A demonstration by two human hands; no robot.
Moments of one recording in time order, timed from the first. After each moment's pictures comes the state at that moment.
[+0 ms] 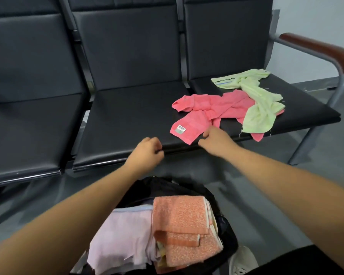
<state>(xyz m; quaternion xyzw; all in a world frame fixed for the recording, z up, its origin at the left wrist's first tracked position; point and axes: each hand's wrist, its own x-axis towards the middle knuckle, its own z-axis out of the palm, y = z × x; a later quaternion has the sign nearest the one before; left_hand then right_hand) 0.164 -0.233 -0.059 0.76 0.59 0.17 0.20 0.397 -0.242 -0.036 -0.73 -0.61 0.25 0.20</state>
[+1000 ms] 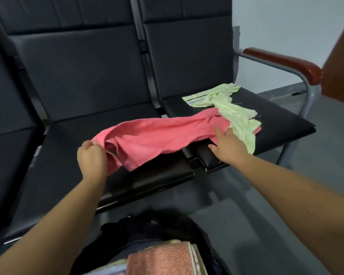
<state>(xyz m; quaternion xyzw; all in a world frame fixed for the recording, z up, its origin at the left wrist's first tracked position) 0.179 -0.109 -0.045 0.43 0.68 0.51 0.29 0.540 -0.148 -0.075 -0.80 -0.60 0.03 0.06</state>
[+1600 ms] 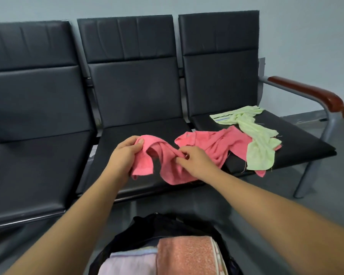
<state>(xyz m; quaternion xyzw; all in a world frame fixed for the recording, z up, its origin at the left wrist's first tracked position) 0.130 -0.216 0.047 0.51 0.47 0.50 0.52 0.344 -0.211 0.003 -0.57 -0.71 0.24 0.34</state>
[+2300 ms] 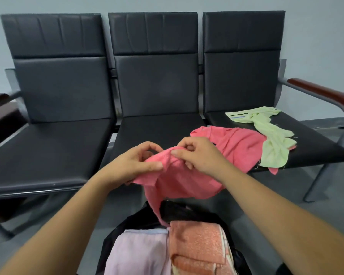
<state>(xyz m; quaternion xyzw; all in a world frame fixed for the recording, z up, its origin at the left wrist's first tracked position) 0.065 -0.288 0.050 0.67 0.44 0.29 0.52 0.295 -0.285 0.052 -0.46 -0.72 0.34 0.38</state>
